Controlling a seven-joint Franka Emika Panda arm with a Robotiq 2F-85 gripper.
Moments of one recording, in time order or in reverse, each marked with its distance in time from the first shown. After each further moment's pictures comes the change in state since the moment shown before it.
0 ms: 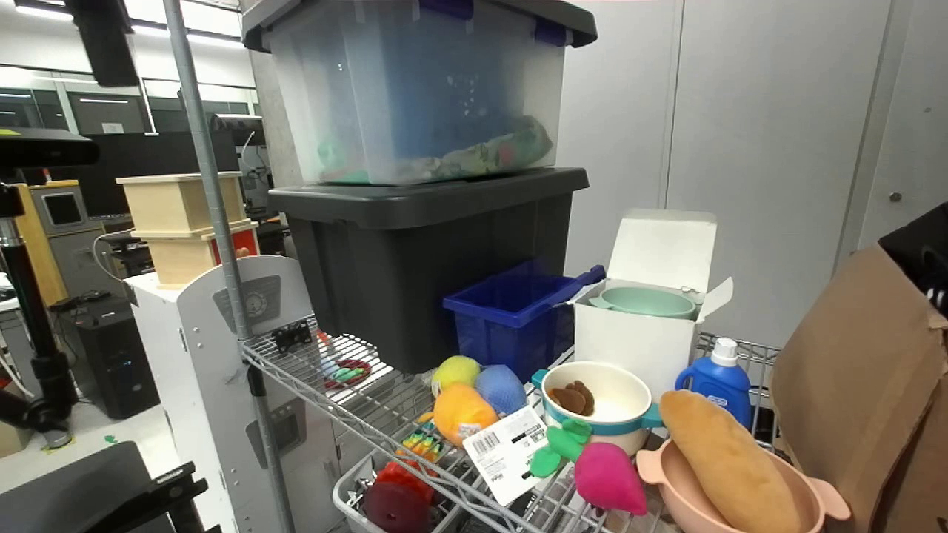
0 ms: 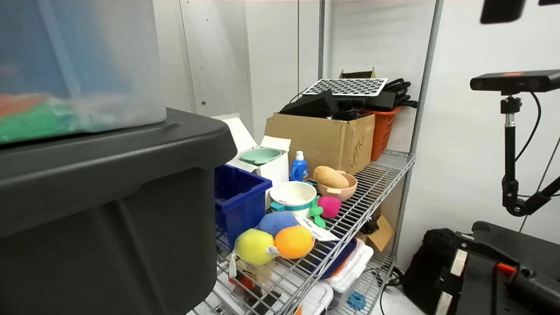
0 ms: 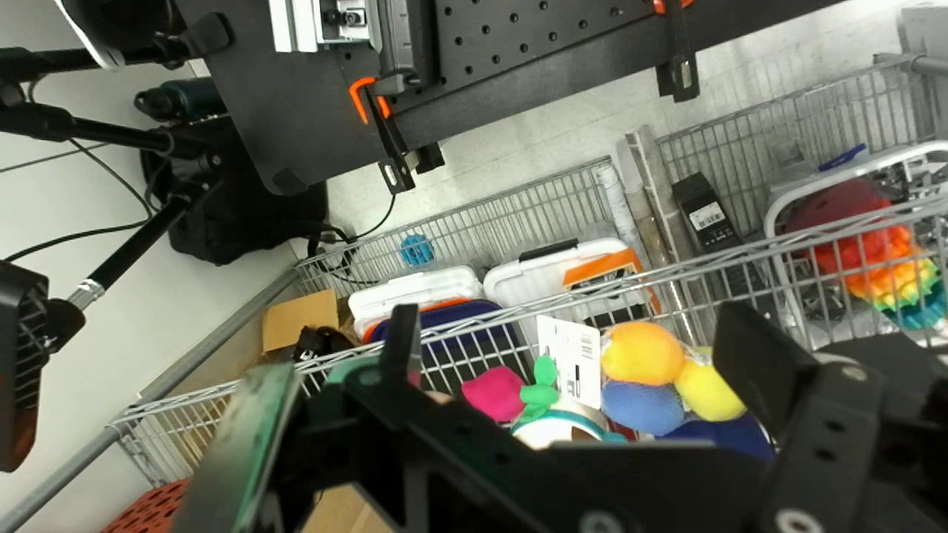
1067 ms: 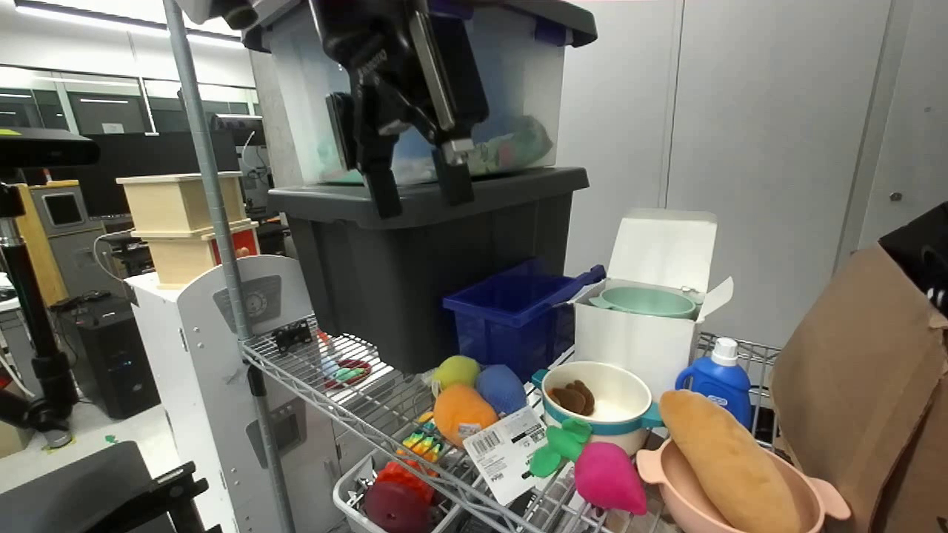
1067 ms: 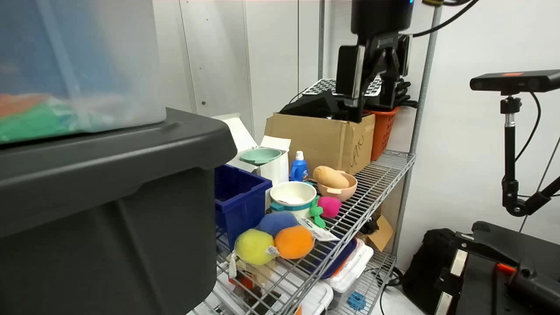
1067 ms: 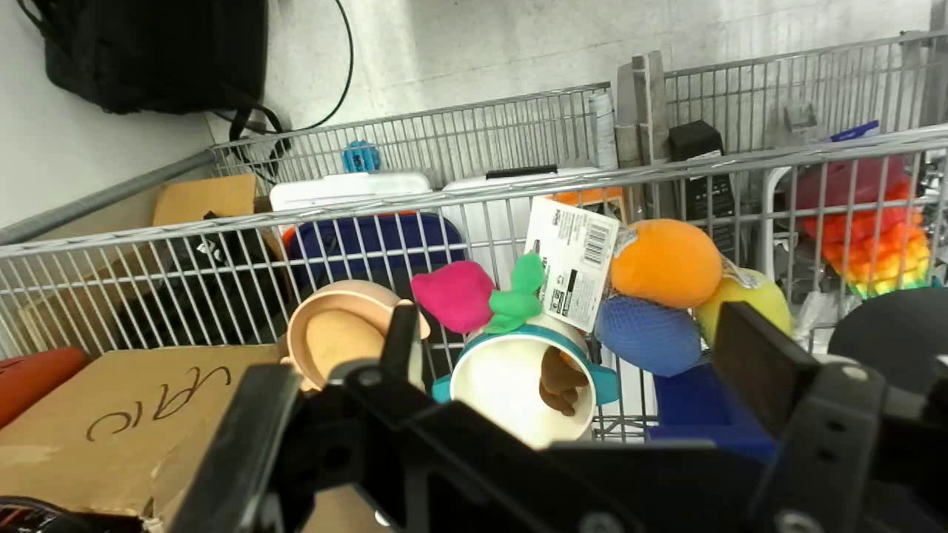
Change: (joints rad) arm -0.042 0.515 -0.189 0.172 -0.163 0.418 -0.279
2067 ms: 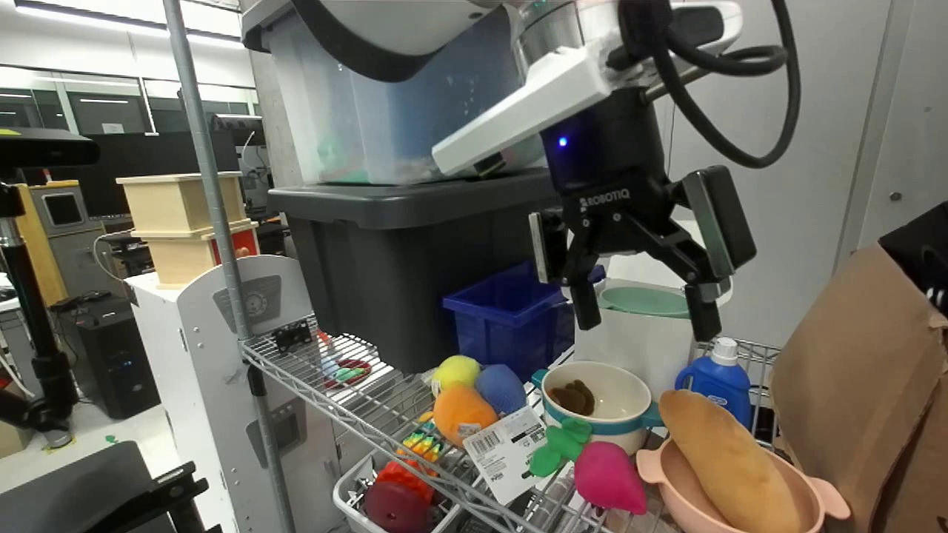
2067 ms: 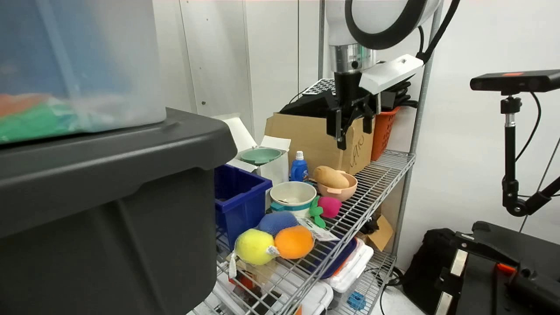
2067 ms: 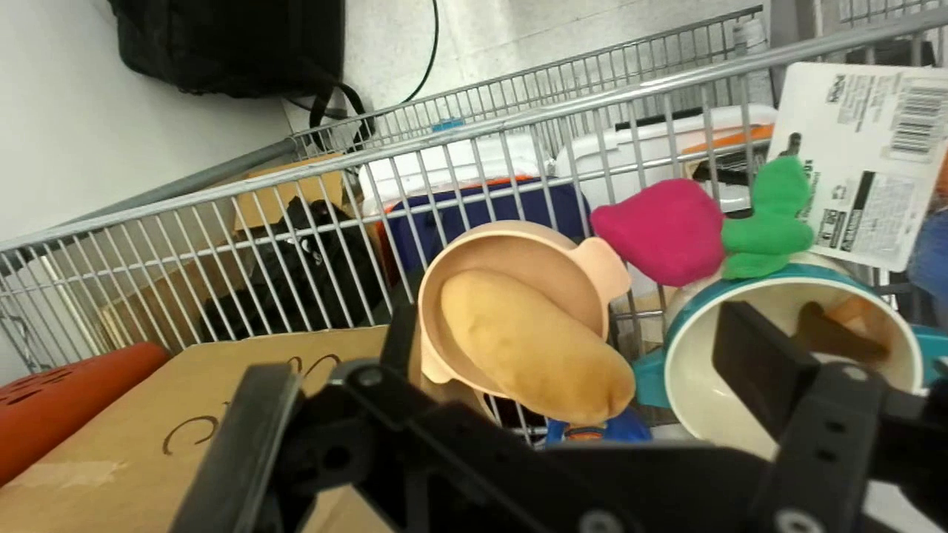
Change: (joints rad) arm 0.006 0.444 -0.212 0.334 -0.105 0.101 0.001
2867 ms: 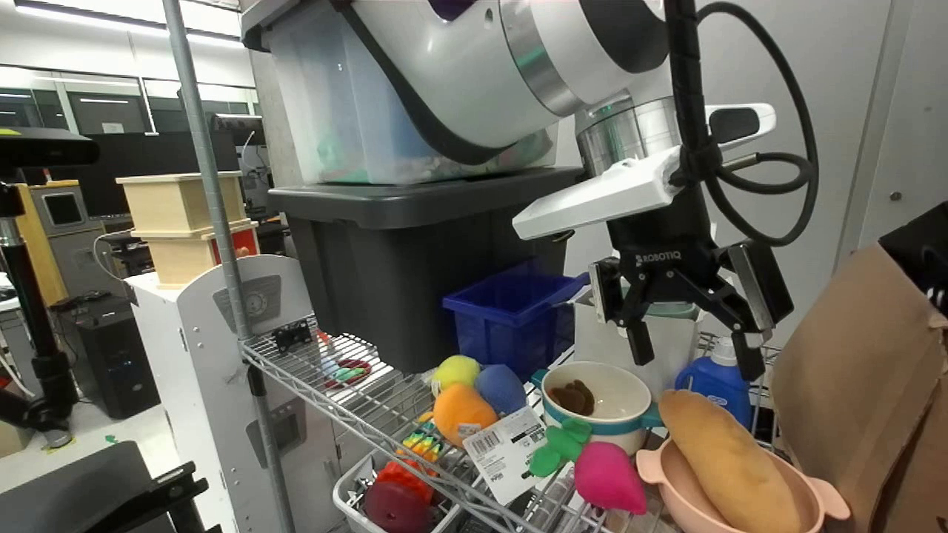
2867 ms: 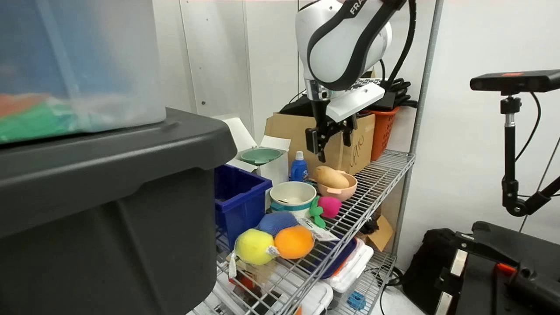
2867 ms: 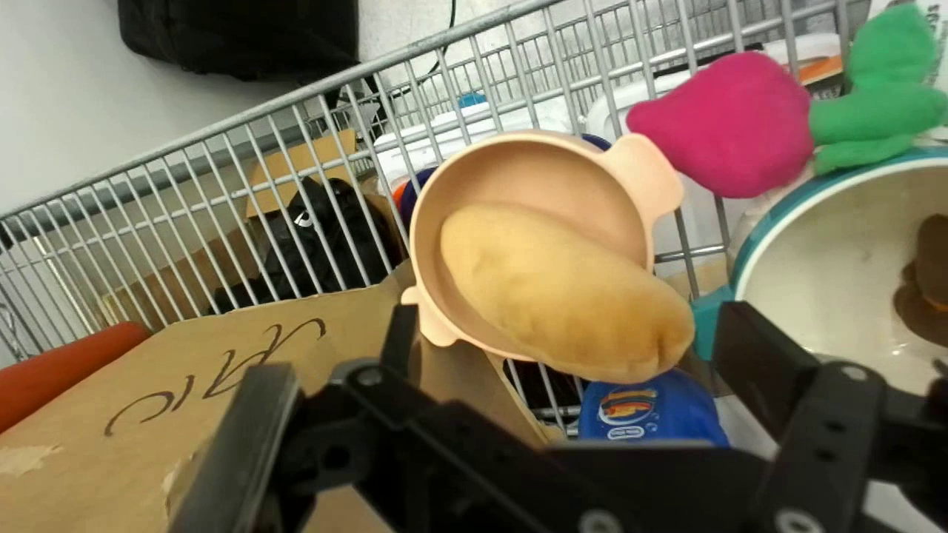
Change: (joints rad) arm 0.047 0.284 -0.060 0.311 0.035 -0.047 0.048
